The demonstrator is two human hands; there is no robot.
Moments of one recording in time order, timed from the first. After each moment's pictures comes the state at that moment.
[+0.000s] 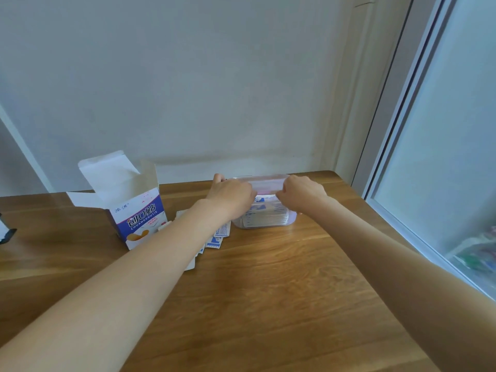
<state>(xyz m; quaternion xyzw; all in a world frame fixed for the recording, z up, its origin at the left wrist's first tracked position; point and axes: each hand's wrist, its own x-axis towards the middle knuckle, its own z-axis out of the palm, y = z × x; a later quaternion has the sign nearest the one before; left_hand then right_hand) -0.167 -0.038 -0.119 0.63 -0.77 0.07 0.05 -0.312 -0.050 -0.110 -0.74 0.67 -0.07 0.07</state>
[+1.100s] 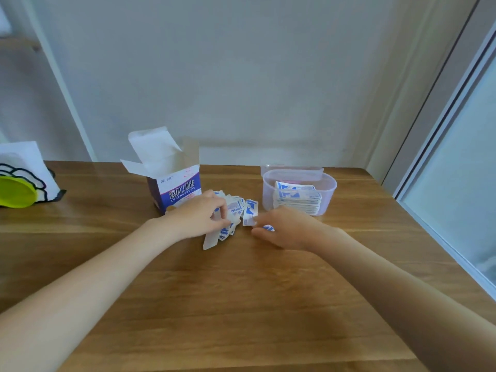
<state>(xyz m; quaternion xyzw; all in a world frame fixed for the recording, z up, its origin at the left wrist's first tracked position) -0.057 0.040 -0.146 0.64 -0.75 -0.15 0.08 -0.252 0.022 -0.136 -0.90 0.43 0.04 0.10</state>
